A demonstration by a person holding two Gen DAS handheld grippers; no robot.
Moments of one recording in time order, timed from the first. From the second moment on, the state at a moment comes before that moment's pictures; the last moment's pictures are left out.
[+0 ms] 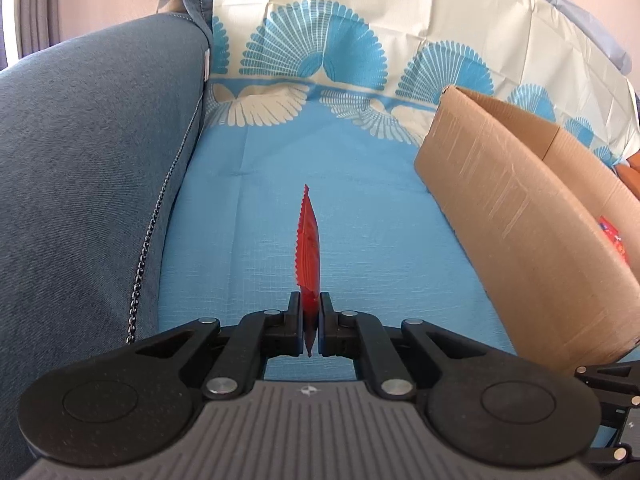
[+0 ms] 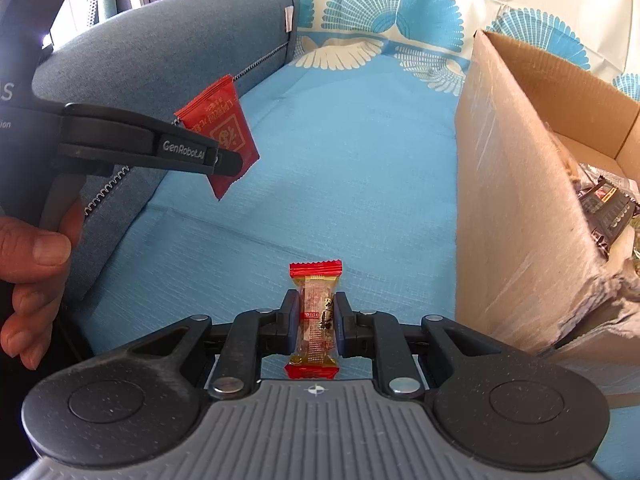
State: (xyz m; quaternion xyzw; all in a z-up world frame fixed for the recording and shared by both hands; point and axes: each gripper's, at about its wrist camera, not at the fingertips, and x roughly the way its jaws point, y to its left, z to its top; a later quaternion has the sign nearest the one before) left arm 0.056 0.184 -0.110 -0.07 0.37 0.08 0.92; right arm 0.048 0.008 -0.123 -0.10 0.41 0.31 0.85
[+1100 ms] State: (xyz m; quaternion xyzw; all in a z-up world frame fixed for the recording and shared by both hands) left arm -0.016 0.132 -0.068 -0.08 0.30 0.06 0.95; right arm 0.028 -0.071 -0.038 -0.03 0.21 0.35 0.91
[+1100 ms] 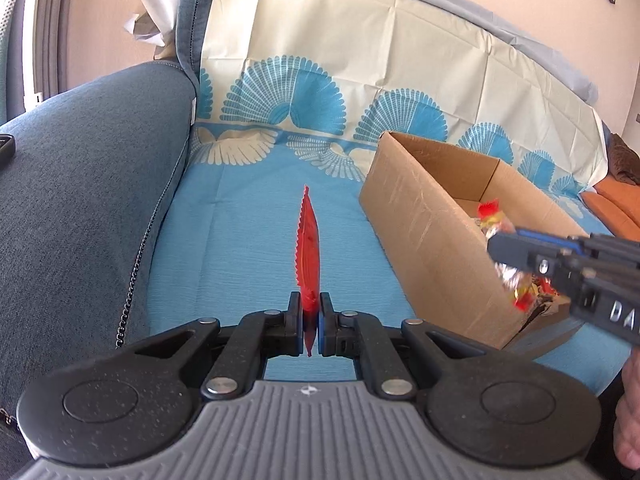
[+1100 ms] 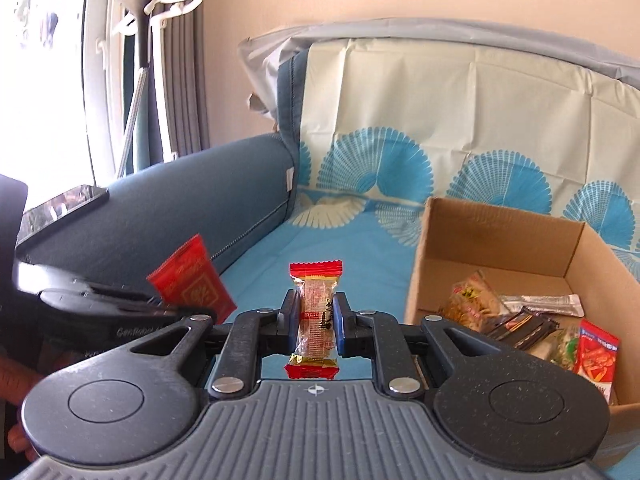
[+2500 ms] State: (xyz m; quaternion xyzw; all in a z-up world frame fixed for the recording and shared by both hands) left arm 0.045 -0.035 0.015 -0.05 0.22 -0.05 0.97; right arm 0.140 -0.207 -0.035 0.15 0.25 0.03 0.96
